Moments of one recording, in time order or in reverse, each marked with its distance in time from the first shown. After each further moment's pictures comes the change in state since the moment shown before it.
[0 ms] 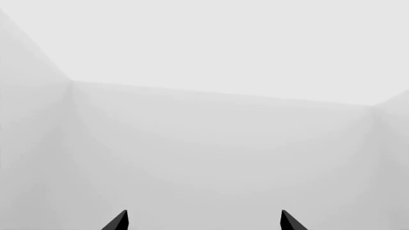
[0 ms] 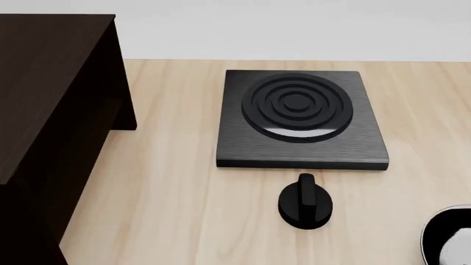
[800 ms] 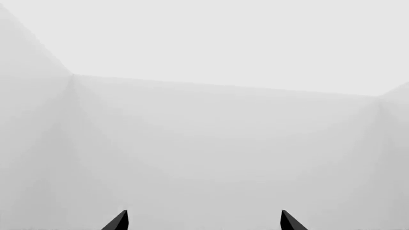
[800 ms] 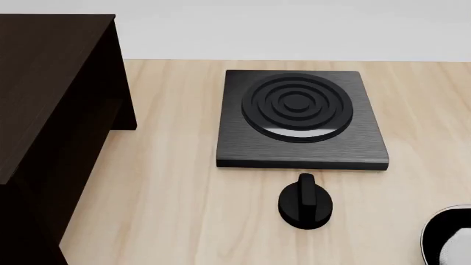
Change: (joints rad) left arm 0.046 -0.008 0.030 -0.024 0.011 0.048 0.002; right arm -0.184 -0.007 -0.162 0.057 -0.167 -0.156 -0.131
